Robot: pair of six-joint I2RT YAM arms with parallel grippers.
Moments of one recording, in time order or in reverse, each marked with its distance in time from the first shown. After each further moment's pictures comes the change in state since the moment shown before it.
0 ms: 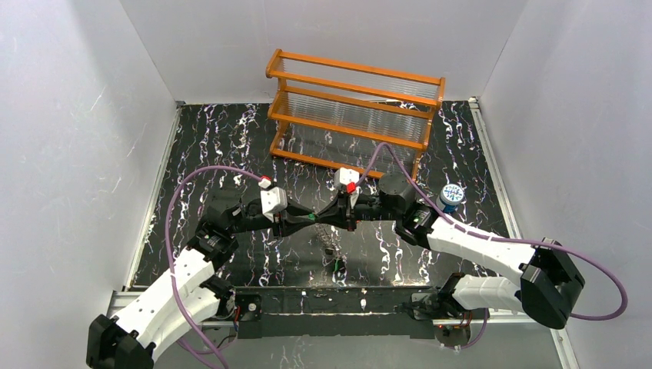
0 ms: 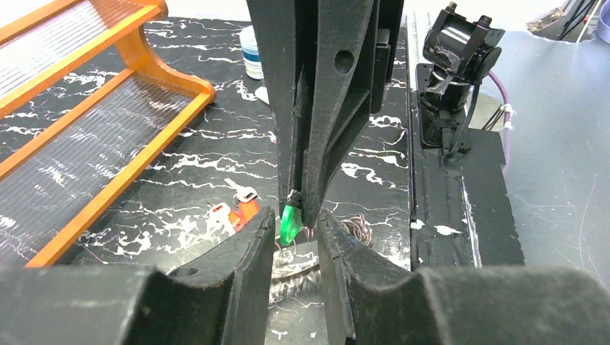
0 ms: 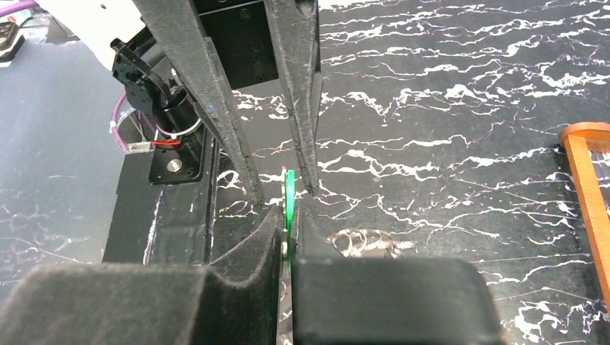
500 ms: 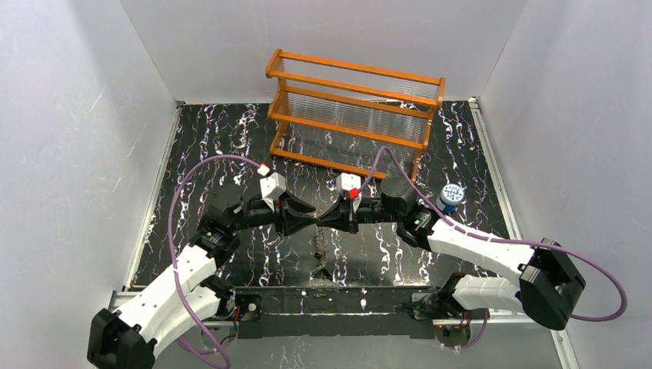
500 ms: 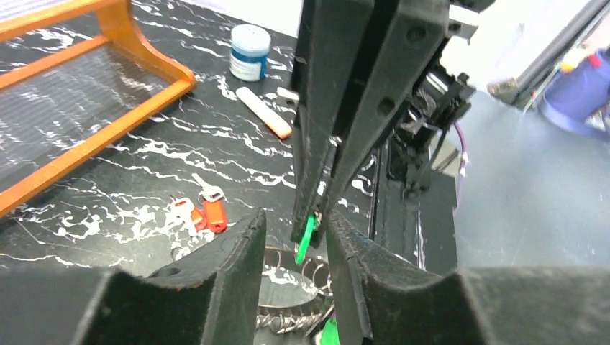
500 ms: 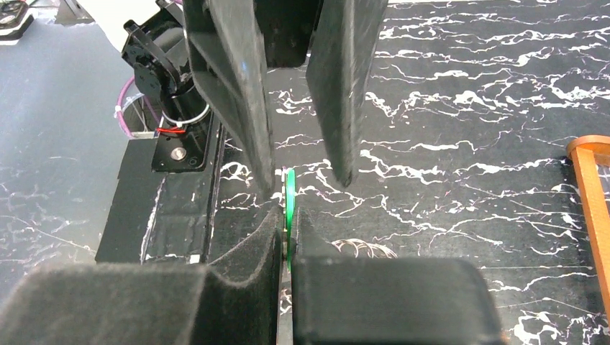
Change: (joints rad) left arm 0.000 0.045 0.008 0.040 -0.017 -0.221; right arm -0.013 -0.012 -0.036 0.035 -0.068 -0.050
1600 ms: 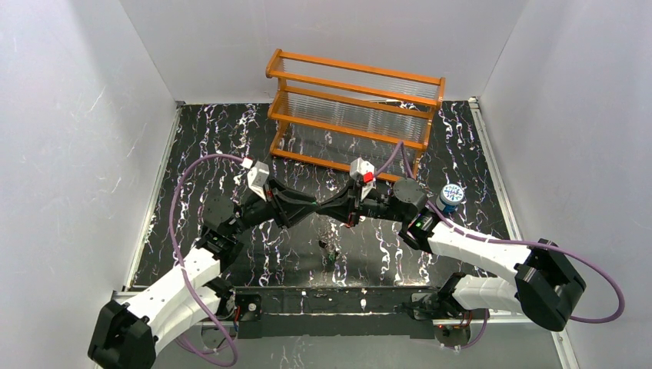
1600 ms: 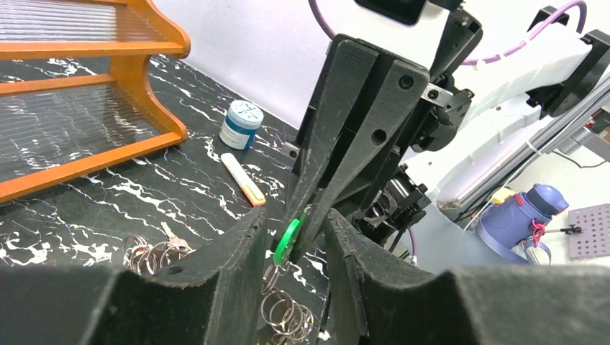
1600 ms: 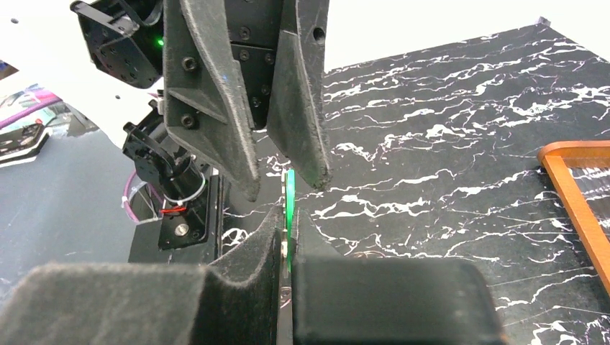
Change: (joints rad) left arm 0.000 0.014 -0.123 0.446 -0.179 -0.482; right arm -0.029 -0.001 -0.073 0.280 0.106 0.266
